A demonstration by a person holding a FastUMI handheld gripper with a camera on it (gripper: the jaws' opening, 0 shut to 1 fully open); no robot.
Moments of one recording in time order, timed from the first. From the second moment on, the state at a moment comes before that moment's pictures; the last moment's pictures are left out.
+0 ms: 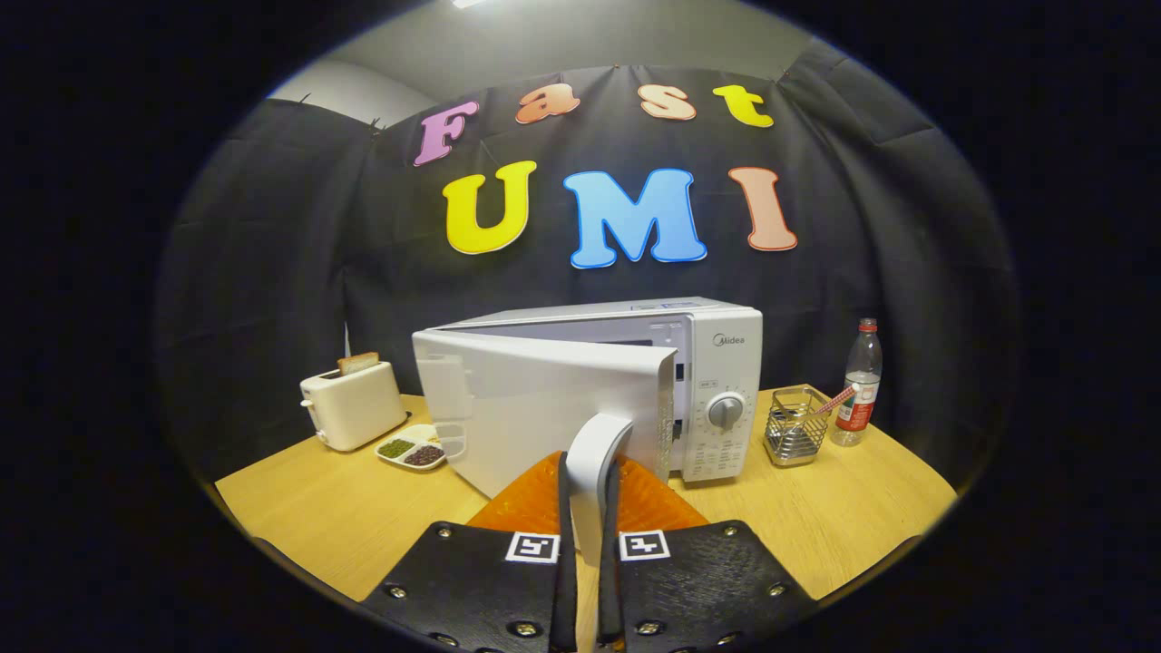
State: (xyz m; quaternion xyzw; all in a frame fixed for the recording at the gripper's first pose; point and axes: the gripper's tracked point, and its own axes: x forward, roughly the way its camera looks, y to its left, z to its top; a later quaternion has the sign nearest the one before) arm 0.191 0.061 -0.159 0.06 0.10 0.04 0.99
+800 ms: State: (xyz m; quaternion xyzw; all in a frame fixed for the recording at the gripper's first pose) arm 0.109 0.214 -0.152 0.06 0.08 0.11 0.99
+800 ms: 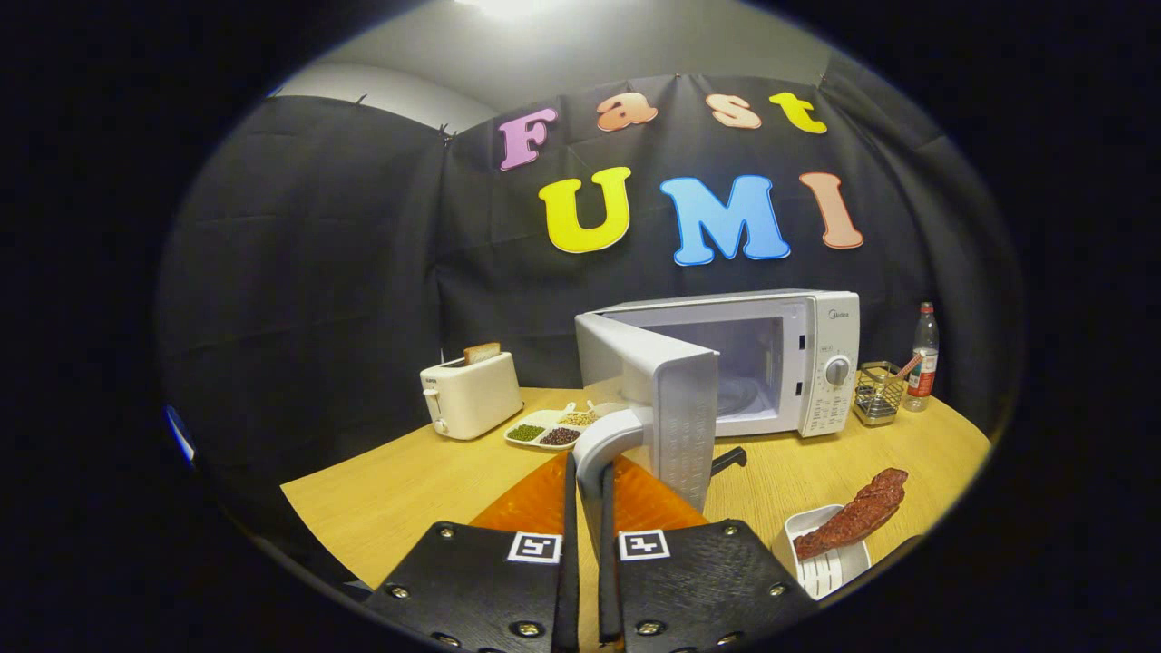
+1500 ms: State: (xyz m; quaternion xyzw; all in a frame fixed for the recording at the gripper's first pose) arm 0.075 0.317 -0.167 0.05 0.10 0.18 0.98
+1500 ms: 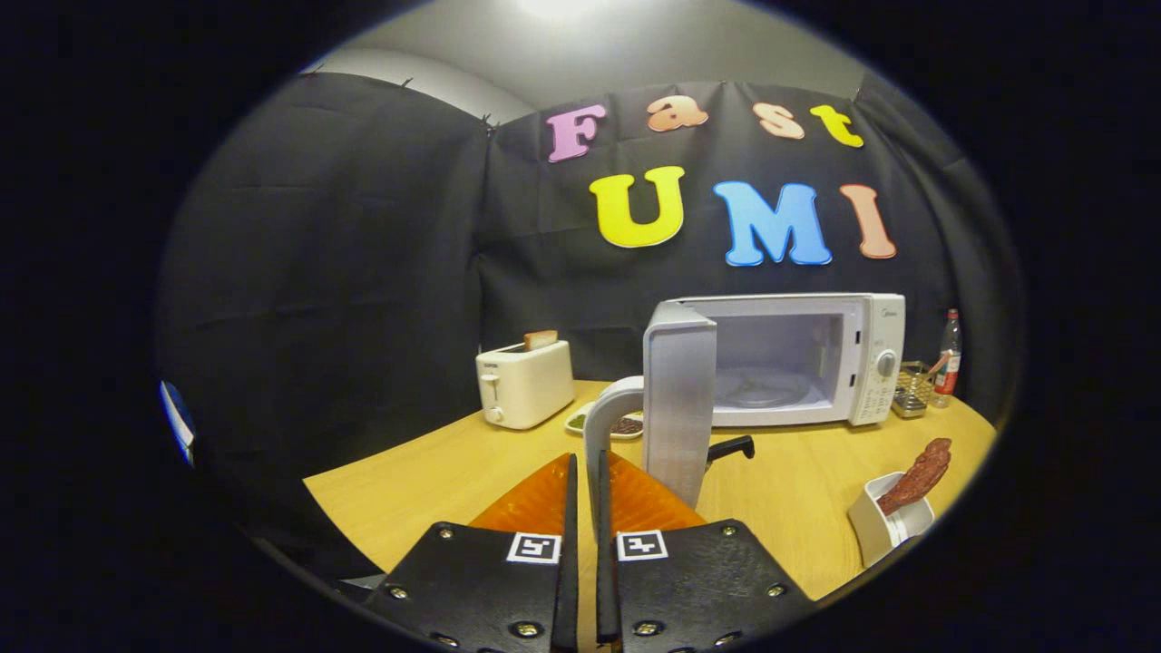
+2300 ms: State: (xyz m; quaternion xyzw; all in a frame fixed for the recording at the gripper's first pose) arm 0.025 0.092 -0.116 -0.15 -0.06 0.10 0.98
